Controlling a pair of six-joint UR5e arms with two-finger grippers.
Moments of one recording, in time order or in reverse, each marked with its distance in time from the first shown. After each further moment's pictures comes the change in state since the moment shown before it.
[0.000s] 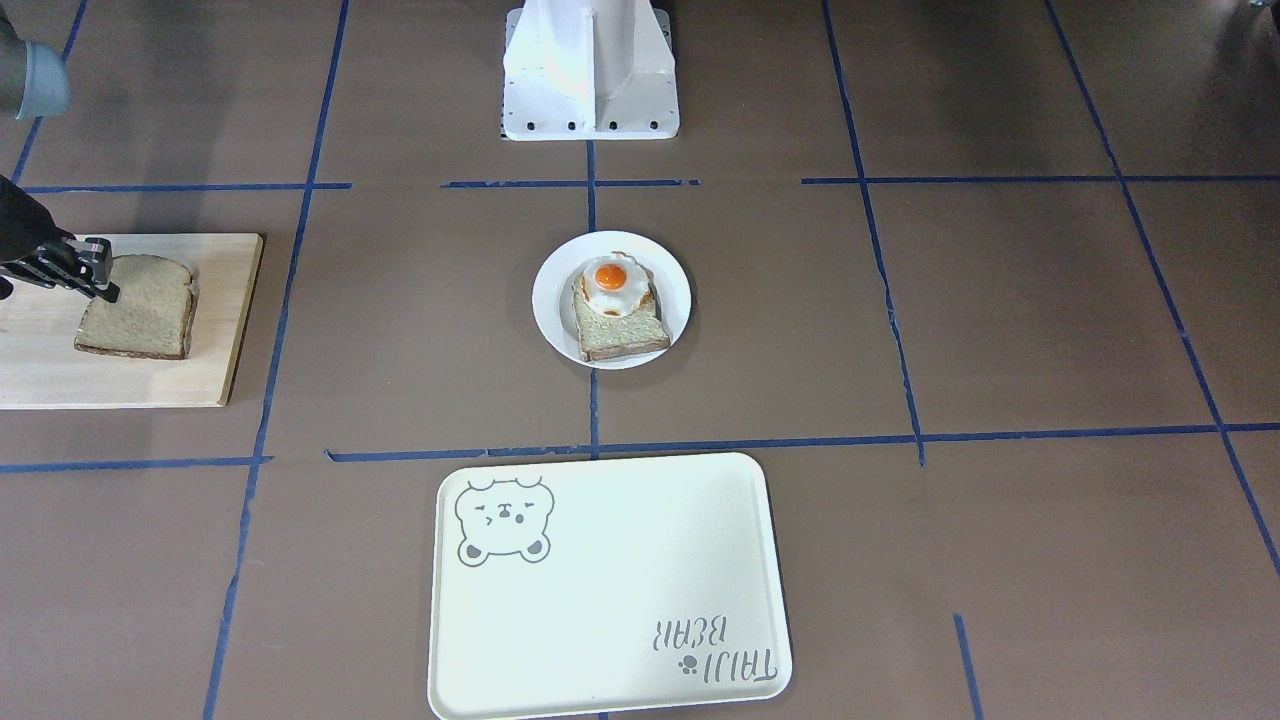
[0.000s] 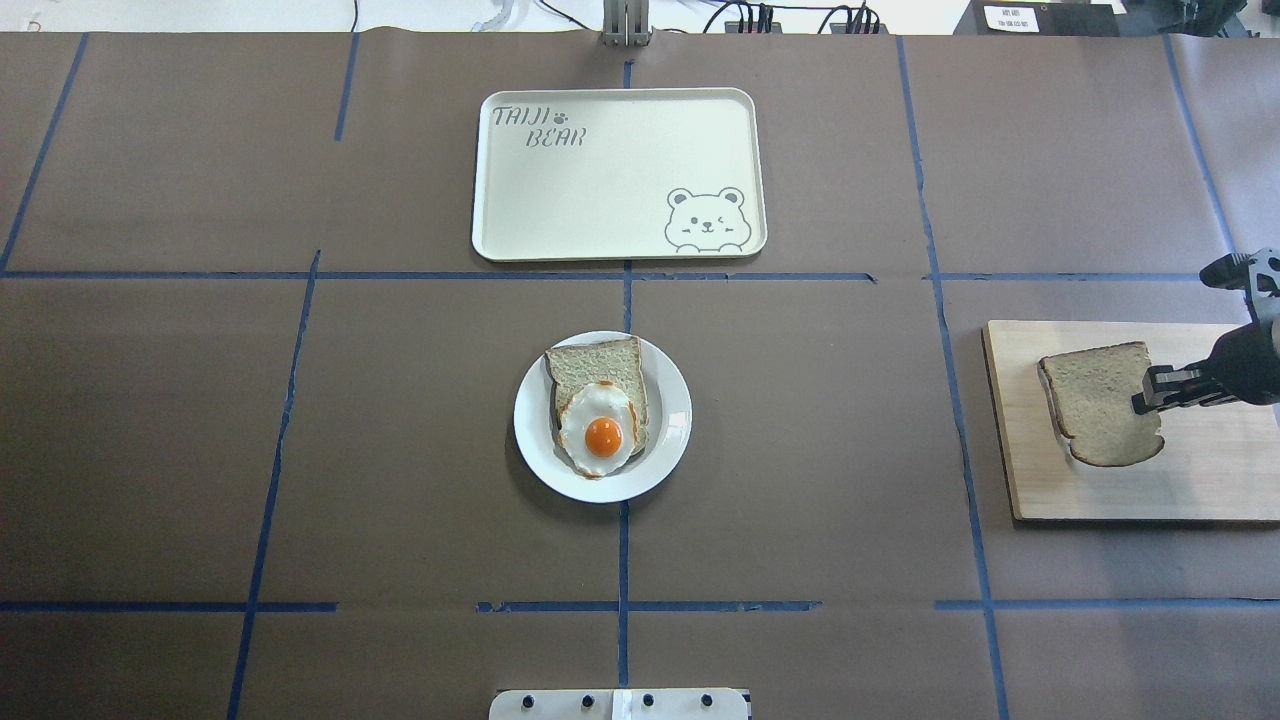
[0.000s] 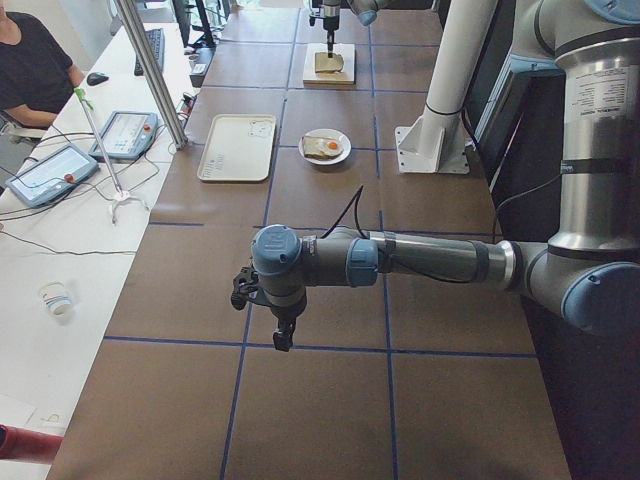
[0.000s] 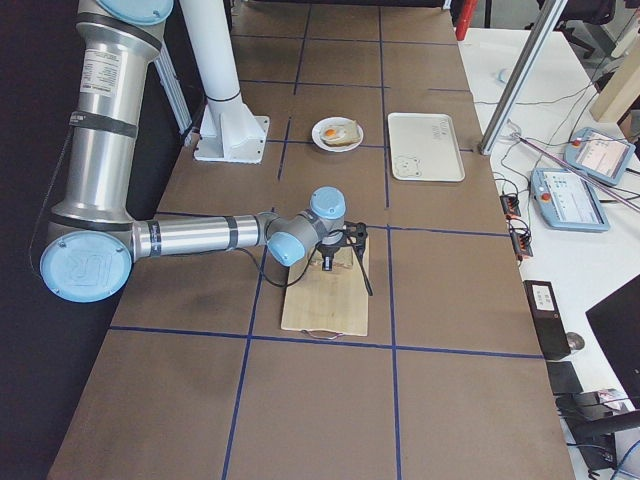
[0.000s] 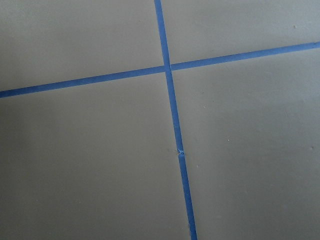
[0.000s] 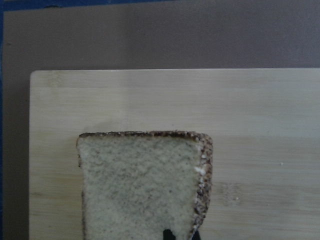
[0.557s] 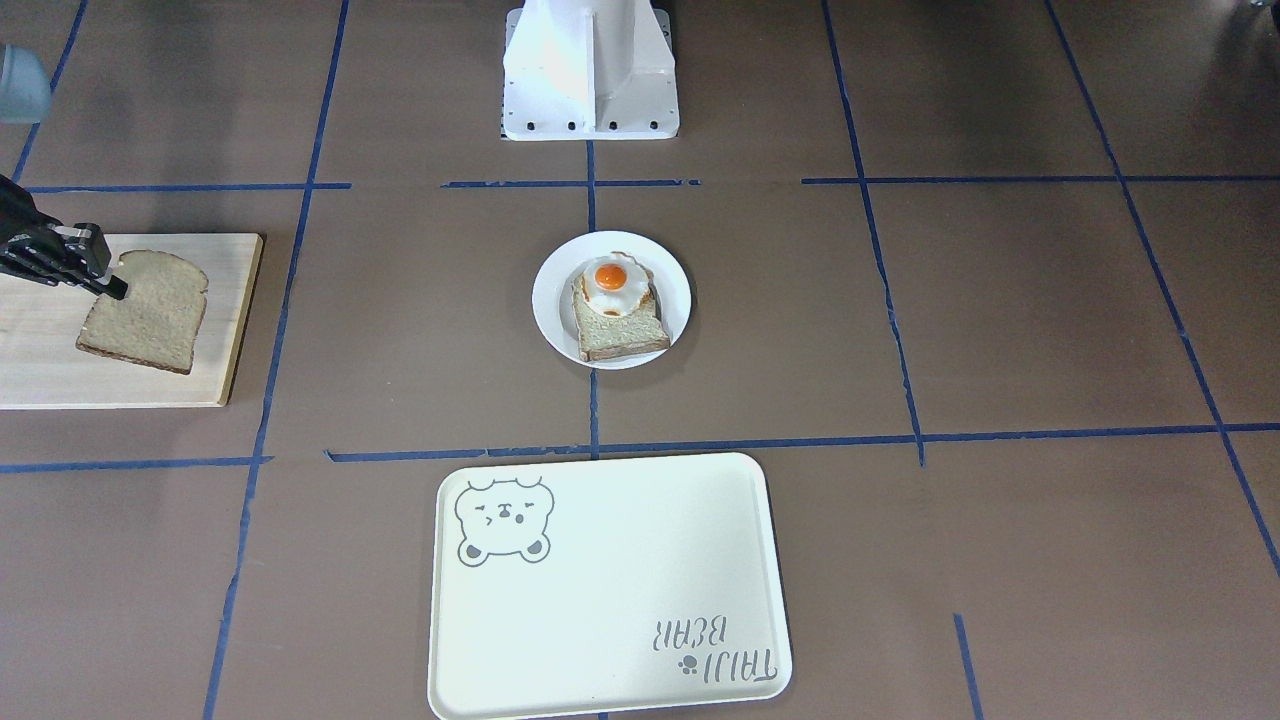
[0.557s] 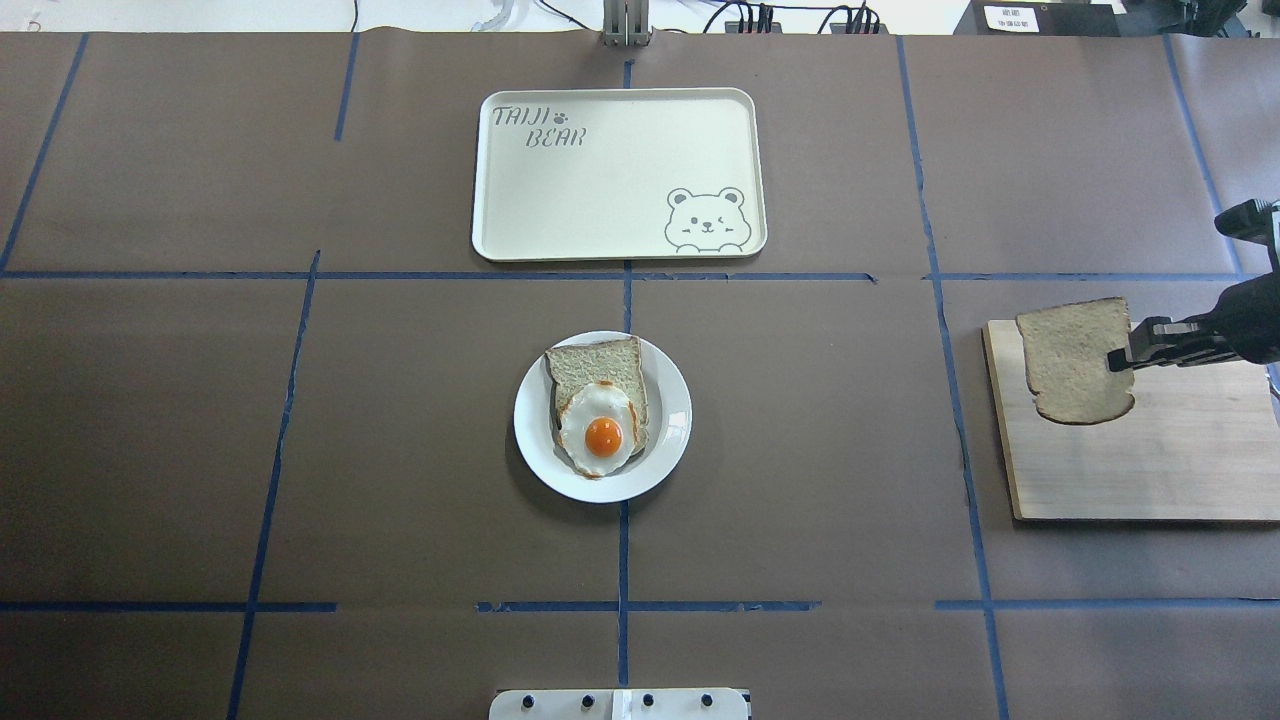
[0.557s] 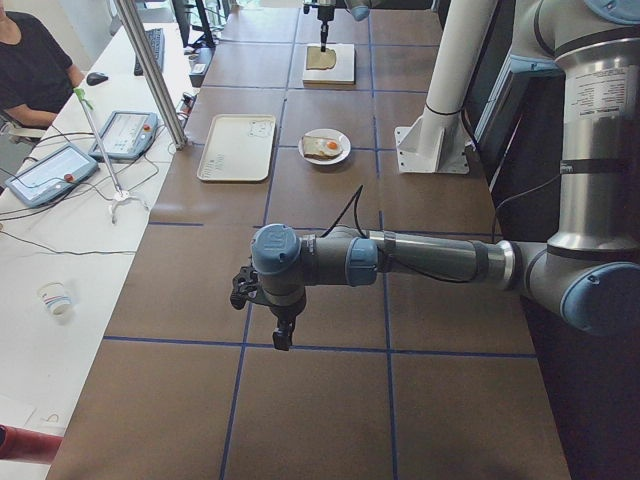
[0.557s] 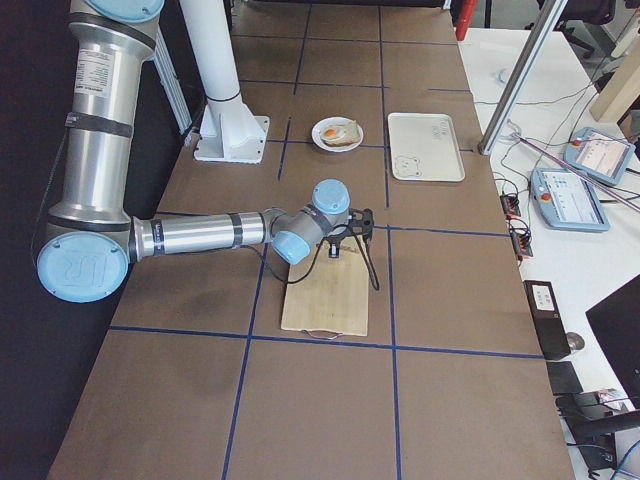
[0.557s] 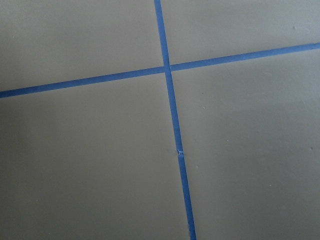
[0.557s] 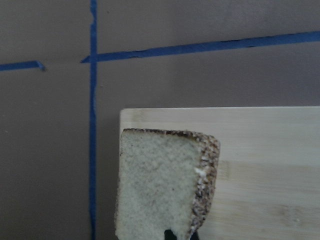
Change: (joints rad) left arm 0.000 -0.001 -0.003 0.001 0.000 -0.021; right arm 0.060 0.094 -0.004 0.157 0.124 0.179
